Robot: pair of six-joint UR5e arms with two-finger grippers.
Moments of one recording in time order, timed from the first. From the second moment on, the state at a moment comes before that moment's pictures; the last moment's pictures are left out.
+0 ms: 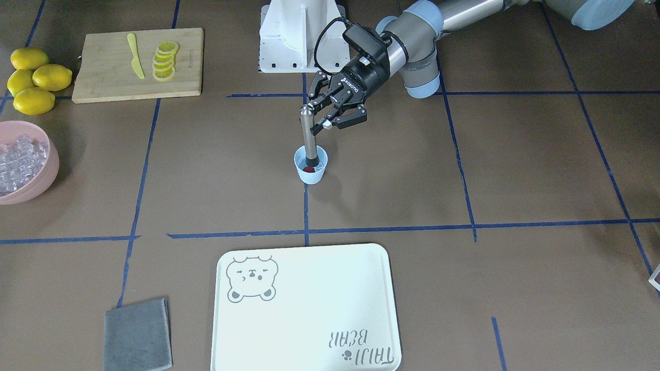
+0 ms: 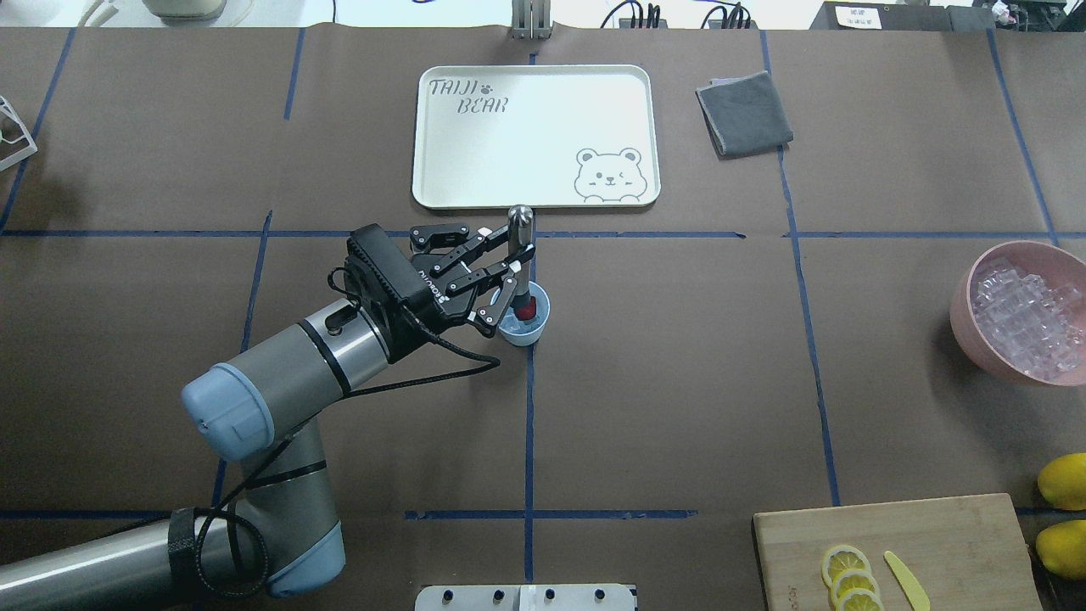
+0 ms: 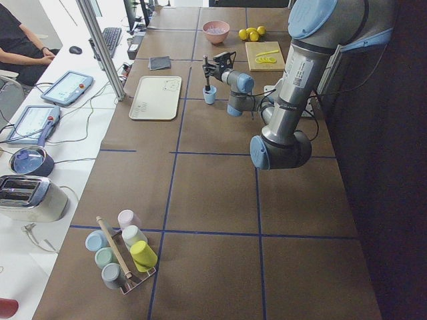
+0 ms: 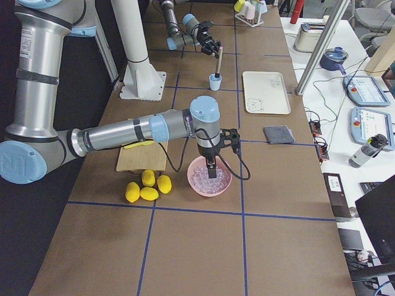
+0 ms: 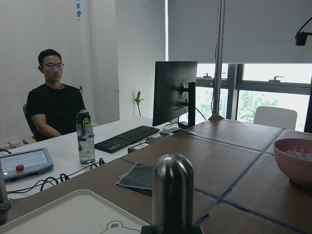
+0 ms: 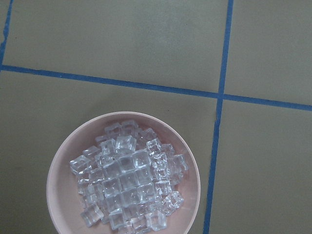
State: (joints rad) left arm -0.36 -2.08 -1.56 -3.05 -1.21 -0.35; right arm 1.46 -1.76 2.01 -1.56 2.29 0.14
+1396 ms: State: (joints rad) left arm -0.33 -2.09 -1.56 -3.05 -1.22 -0.35; right arm 1.46 -1.76 2.01 -1.56 2.29 0.14
